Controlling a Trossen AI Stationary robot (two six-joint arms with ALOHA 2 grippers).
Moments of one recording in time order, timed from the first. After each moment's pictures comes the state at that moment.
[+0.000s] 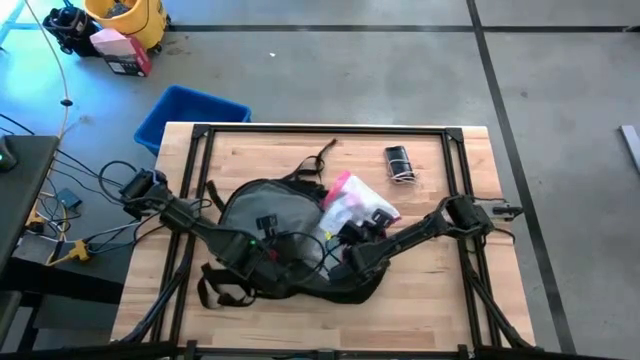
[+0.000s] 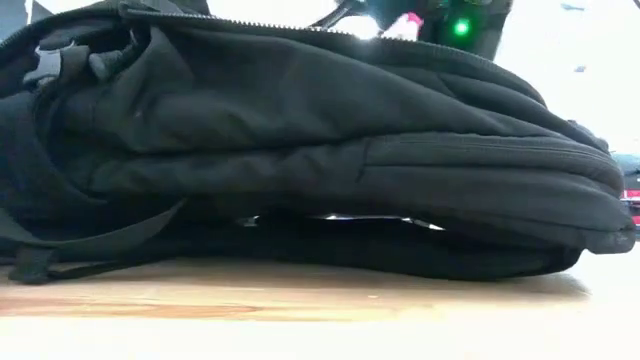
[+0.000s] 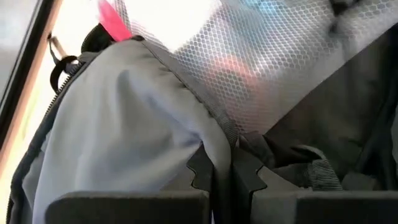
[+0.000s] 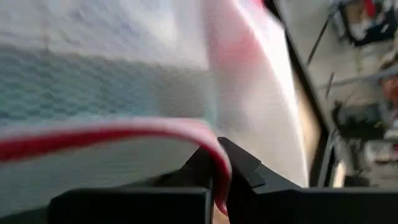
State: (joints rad) left arm -0.55 1.70 1.47 -1.07 -0.61 -0.63; right arm 0.41 2.16 1.70 -1.57 0.72 1.18
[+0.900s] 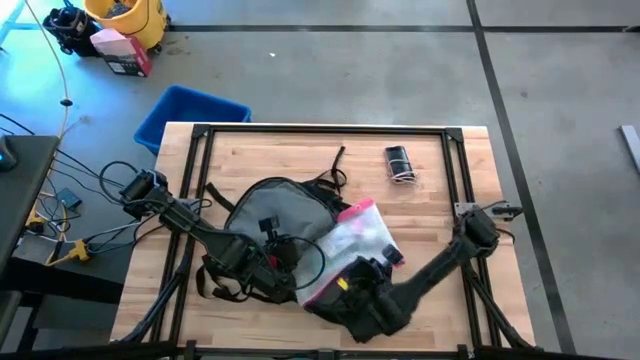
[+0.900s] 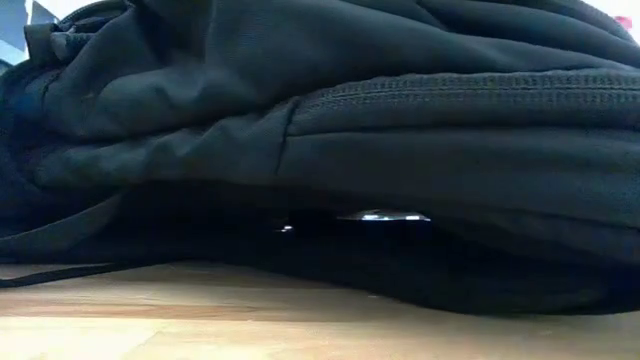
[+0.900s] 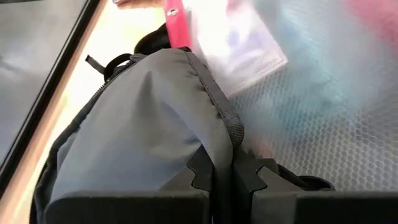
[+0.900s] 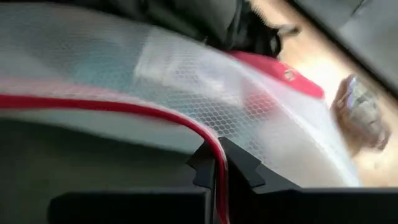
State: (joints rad) left arm -0.56 1.71 1.47 -0.98 -0.74 -0.62; right arm 0.69 2.16 1.93 -1.57 0.78 1.47
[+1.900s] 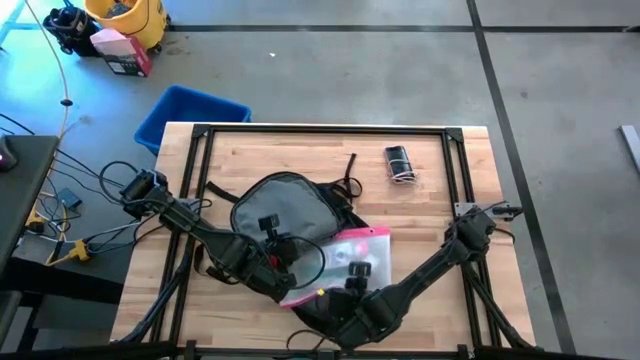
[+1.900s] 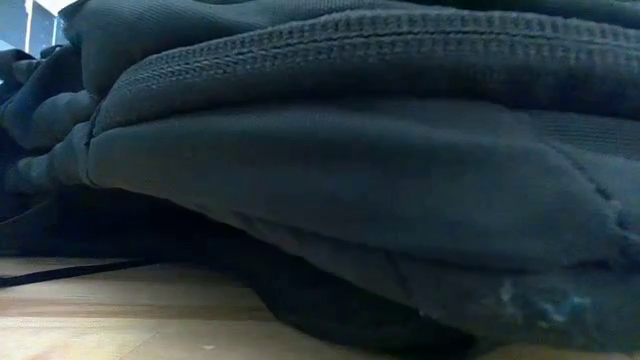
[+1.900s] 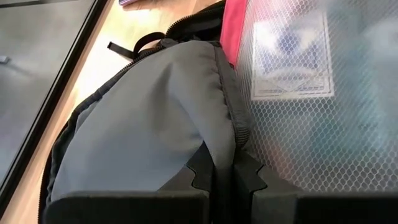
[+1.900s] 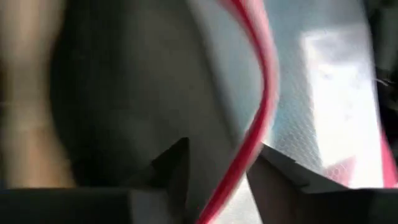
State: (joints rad) left arm -0.55 1.71 1.47 -1.00 -0.75 -0.61; right arm 0.66 2.23 2.12 -1.33 0.37 0.61
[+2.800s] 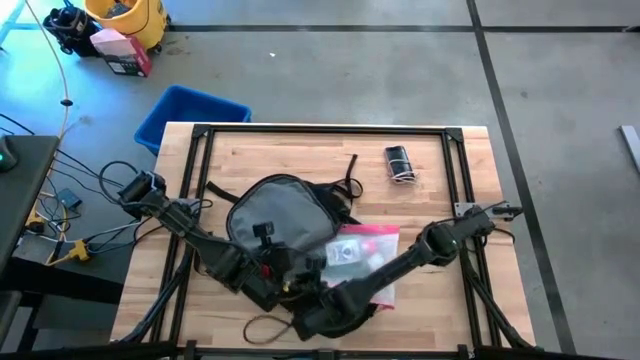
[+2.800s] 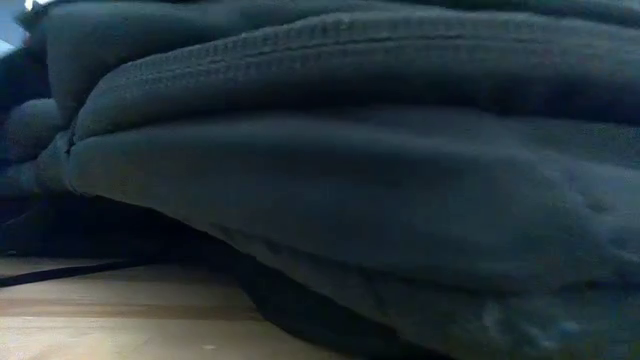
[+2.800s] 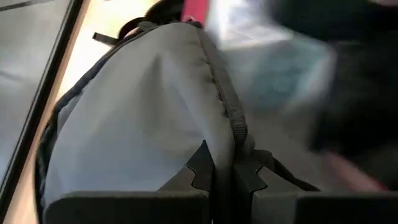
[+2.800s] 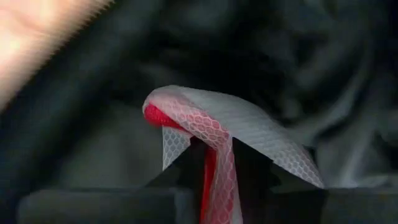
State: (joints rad) left arm -0.65 1.71 1.47 -1.07 -0.70 -0.63; right arm 0.53 2.47 2.24 -0.96 0.73 0.33
